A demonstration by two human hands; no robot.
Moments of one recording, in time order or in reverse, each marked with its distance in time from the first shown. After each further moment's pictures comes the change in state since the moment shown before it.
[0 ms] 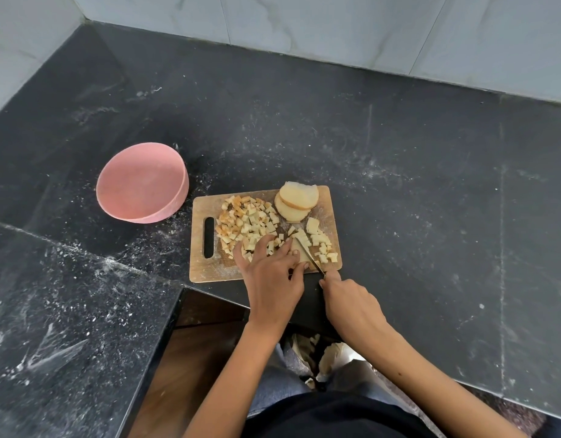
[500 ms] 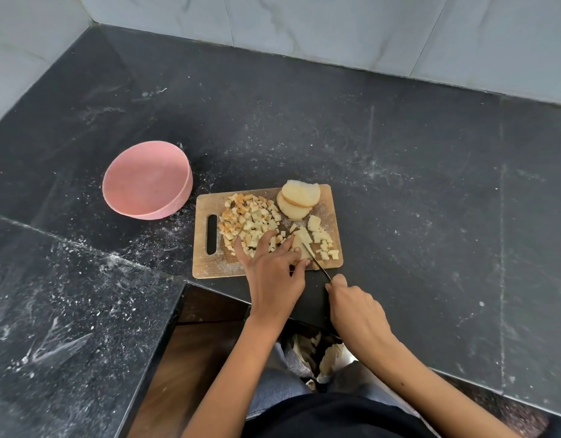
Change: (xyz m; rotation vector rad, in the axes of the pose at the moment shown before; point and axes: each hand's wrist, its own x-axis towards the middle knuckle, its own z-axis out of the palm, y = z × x) left_hand -0.002 -0.001 0.002 -0.003 0.017 0.008; right_hand -0.015 0.003 0.009 0.015 0.040 0.032
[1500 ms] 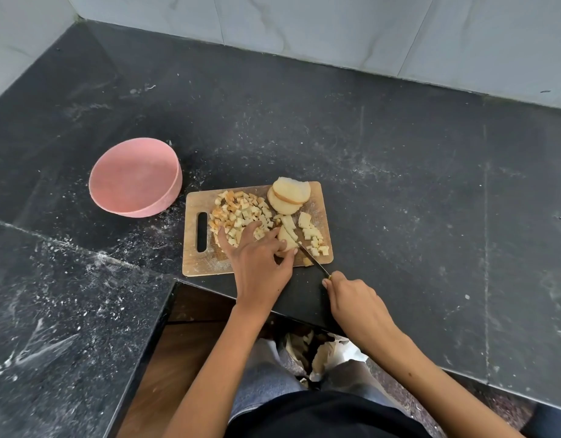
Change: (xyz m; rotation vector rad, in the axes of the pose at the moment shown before) left_hand 0.009 -0.008 -0.001 -0.012 0.068 0.000; right_hand -0.005 0.018 -0.005 0.089 0.025 -0.050
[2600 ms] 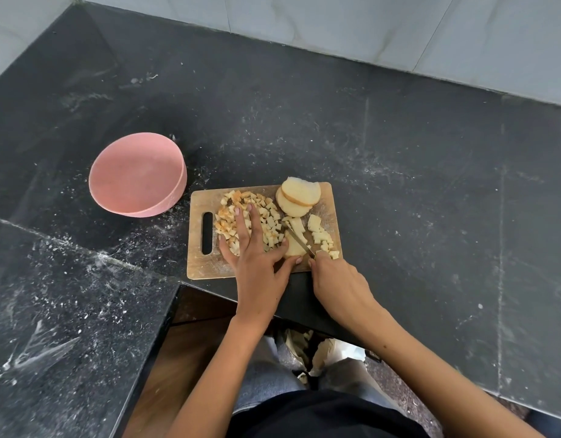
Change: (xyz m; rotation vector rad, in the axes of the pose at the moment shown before) left_hand -0.002 -0.019 0.003 -0.107 -0.121 -0.040; right_hand 0.038 -0.039 -0.009 -0.030 -0.005 -0.014
